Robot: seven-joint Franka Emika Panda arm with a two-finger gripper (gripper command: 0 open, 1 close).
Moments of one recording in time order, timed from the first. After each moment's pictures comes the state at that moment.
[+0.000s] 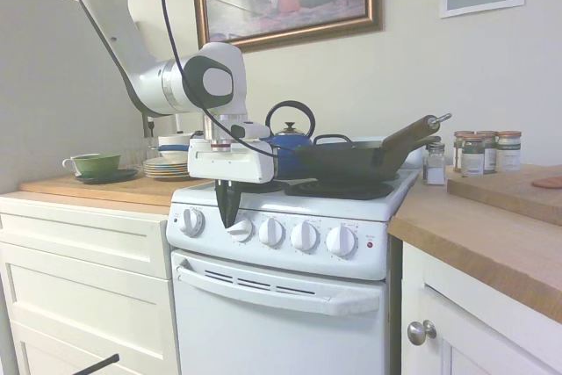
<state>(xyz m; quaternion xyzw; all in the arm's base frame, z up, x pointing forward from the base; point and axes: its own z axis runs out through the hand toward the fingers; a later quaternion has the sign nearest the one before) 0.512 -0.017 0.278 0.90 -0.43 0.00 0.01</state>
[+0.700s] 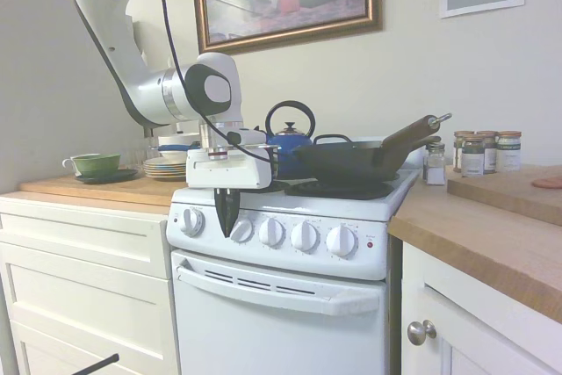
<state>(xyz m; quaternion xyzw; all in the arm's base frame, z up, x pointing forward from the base) 0.510 -0.010 0.261 0.90 -0.42 0.00 0.05</state>
